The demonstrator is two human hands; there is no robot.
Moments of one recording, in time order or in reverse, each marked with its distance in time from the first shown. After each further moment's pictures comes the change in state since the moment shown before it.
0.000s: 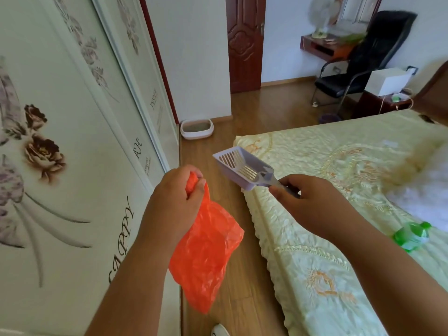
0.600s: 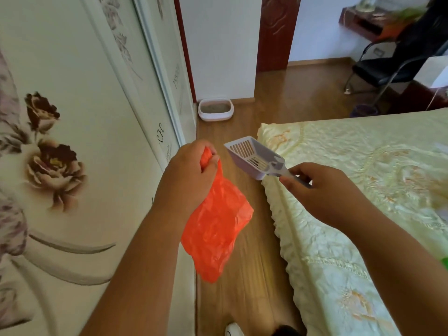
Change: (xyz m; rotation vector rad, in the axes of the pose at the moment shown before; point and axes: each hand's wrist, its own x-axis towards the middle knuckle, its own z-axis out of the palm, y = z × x) left_hand 0.144 -0.125 0.001 -0.020 0.004 -0.059; right_hand 0.153 -0.060 0.095 -0.037 -0.091 0.013
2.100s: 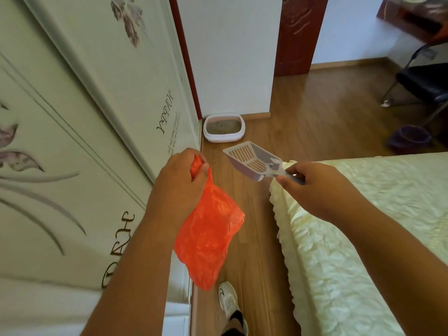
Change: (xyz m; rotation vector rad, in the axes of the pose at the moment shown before) left_hand 0.468 -0.075 0.150 0.090 -0.005 -0.137; right_hand 0.533 0.049 0.000 -0.050 -0.105 0.013
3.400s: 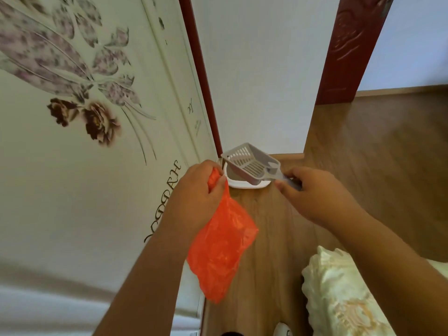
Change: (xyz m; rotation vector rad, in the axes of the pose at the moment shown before) left_hand 0.474 -0.016 0.088 0.013 -0.013 -0.038; right_hand 0.513 -0.052 -0.038 0.013 -0.010 -0.175
